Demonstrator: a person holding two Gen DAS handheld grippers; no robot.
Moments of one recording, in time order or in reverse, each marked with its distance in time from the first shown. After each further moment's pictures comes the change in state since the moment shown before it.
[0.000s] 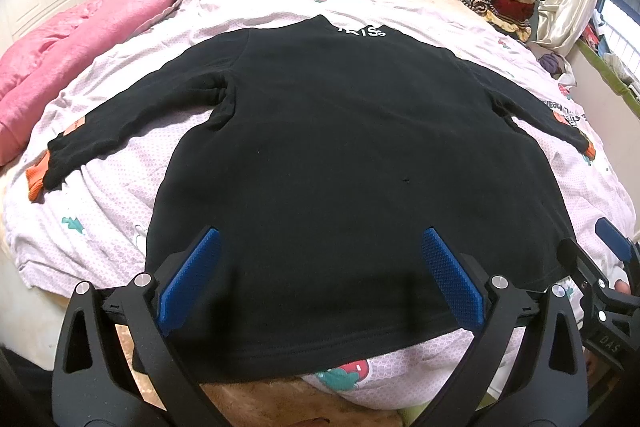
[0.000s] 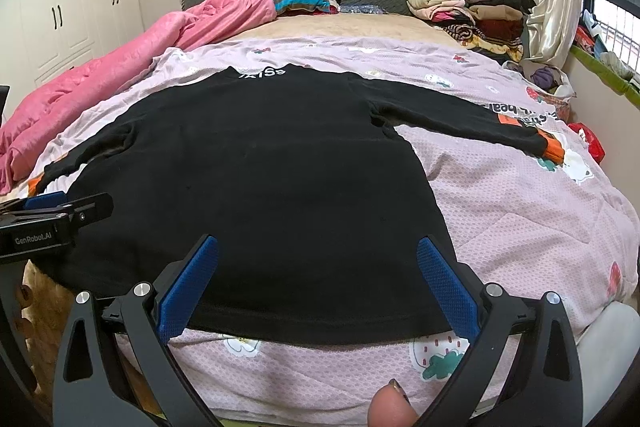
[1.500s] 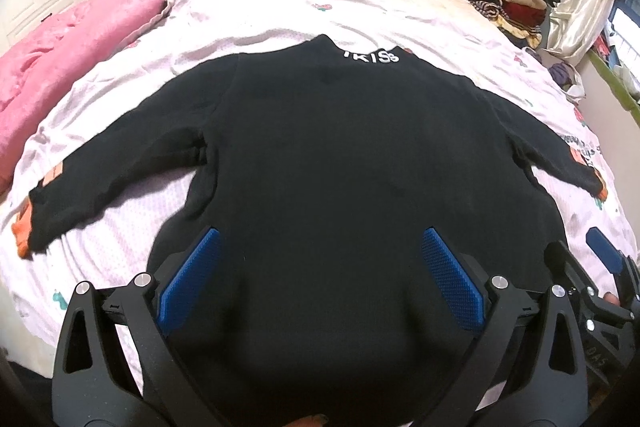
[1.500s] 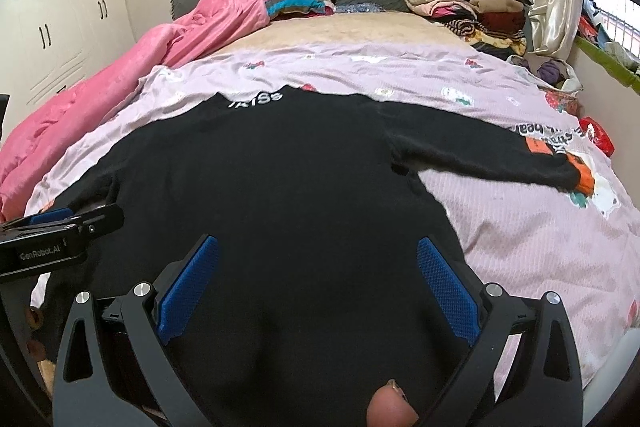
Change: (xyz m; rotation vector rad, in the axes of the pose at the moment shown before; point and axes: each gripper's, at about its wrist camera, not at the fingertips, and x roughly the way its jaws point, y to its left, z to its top) left arm 0.041 0.000 0.078 -0.025 0.024 0.008; right arm 0.060 0.000 0.070 0.059 0.002 0.011
